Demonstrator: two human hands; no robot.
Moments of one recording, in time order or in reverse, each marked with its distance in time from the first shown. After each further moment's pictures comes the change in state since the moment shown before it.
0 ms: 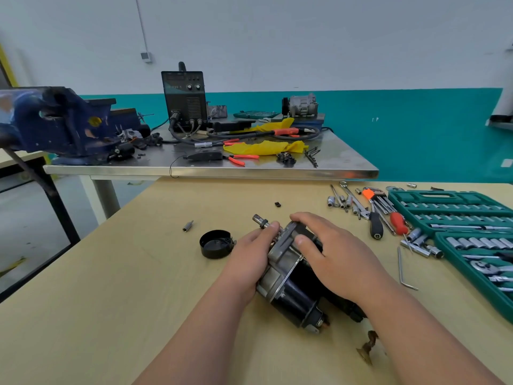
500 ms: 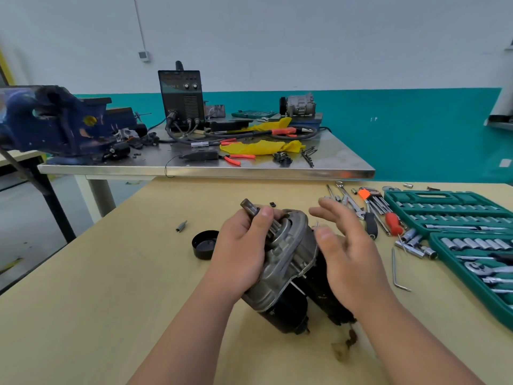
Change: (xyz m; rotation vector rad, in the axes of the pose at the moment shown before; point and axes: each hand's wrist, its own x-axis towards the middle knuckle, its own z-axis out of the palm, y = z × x) left_hand -0.023 0.024 0.011 0.151 0.083 0.449; right_hand -0.021 -0.004 -0.005 0.602 0.269 0.048
